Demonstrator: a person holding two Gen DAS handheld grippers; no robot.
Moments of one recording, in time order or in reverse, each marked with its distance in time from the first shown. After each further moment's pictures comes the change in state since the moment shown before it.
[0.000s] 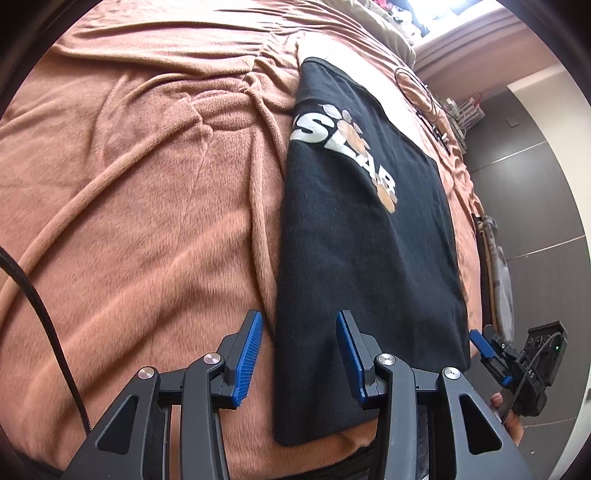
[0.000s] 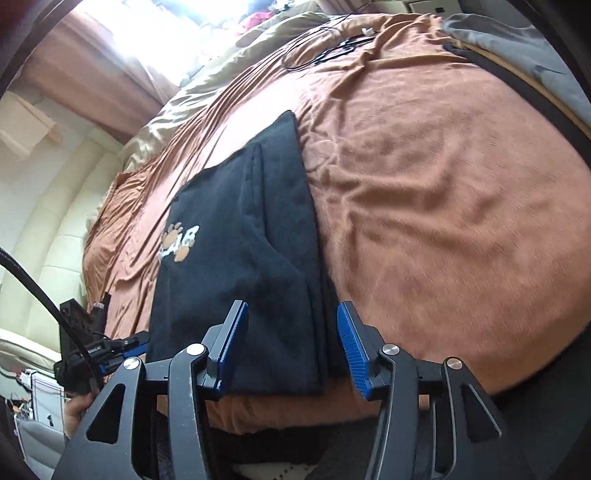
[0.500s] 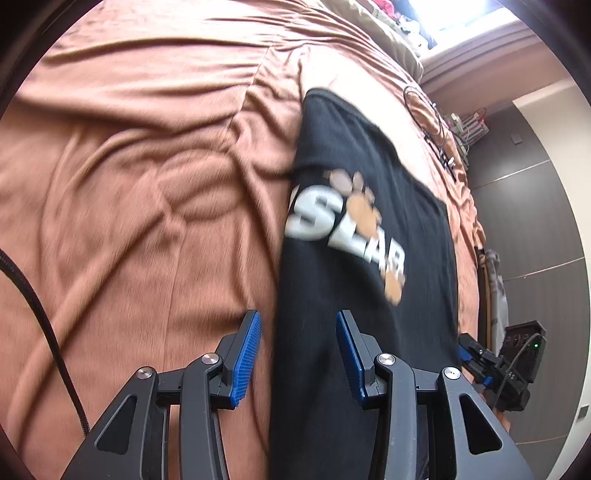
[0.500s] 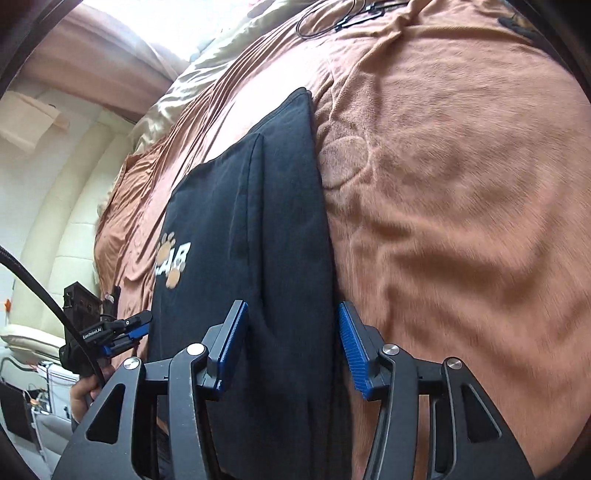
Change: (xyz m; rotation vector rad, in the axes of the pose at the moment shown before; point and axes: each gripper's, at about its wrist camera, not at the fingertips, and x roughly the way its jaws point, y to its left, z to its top) left arm 0.022 -0.003 0.073 -0.025 -0.029 -0.020; right arm 0.097 -0.018 0.074 -0.002 0.128 0.100
